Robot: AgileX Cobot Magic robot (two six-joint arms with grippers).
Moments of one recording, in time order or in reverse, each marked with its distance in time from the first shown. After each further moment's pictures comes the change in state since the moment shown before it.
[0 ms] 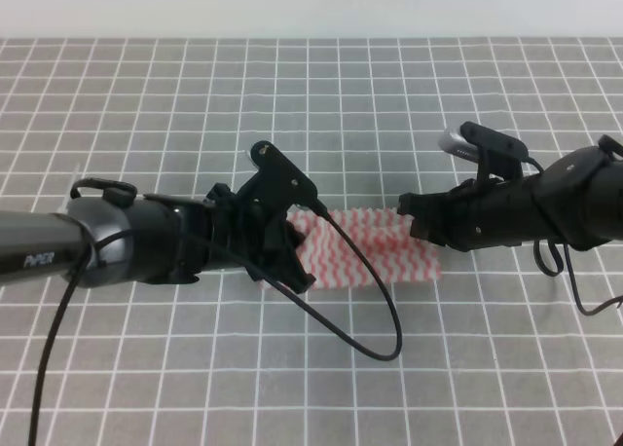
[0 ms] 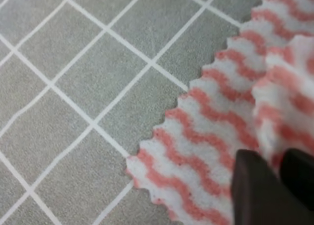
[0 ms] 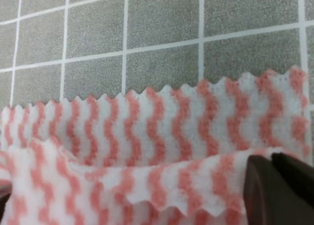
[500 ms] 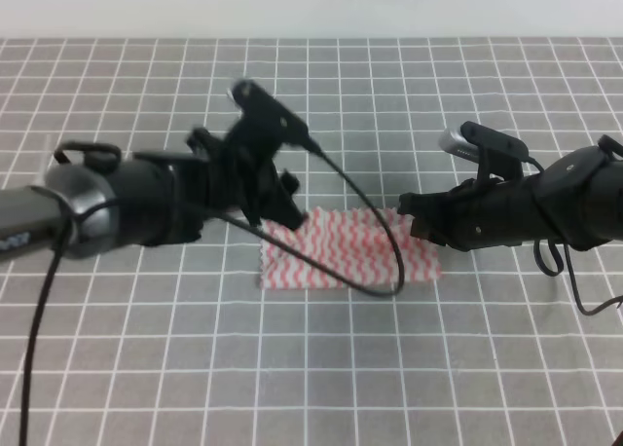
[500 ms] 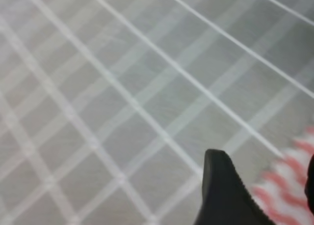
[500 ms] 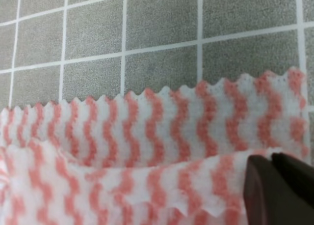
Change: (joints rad) left arm 0.001 -0.054 -0.077 -0.002 -0.101 -0.042; right arm 0.000 0.002 0.000 0.000 -0.005 0.000
